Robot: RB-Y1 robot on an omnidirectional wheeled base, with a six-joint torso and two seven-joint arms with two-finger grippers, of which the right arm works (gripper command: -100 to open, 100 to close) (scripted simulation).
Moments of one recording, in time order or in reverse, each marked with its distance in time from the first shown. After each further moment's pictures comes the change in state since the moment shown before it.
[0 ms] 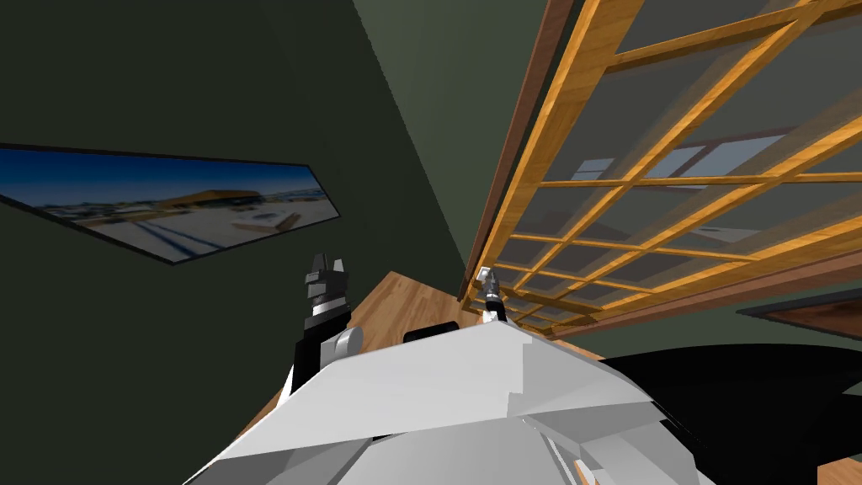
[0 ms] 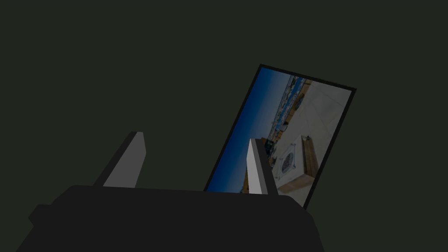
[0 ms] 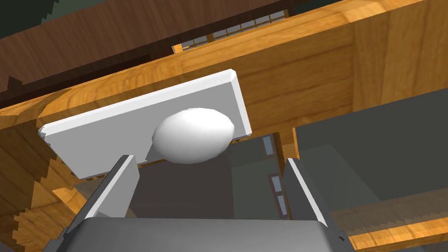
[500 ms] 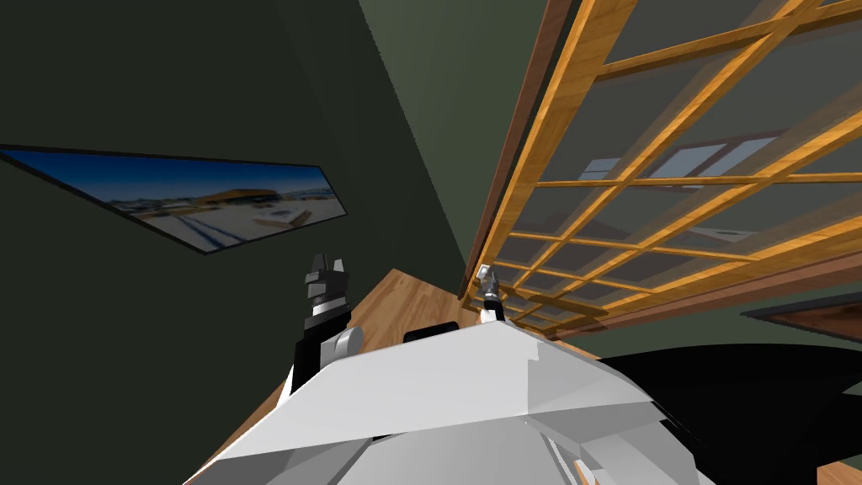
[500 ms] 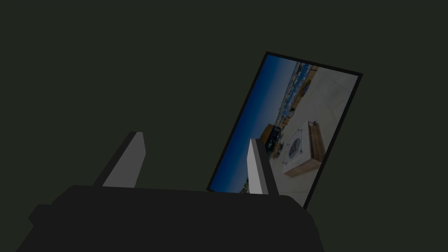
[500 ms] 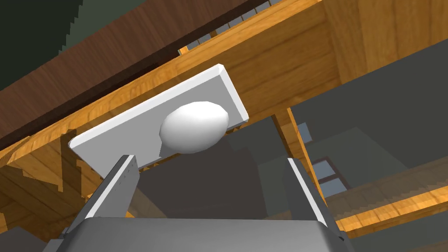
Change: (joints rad) arm -0.010 0.012 0.013 -0.003 -0.054 0.003 -0.127
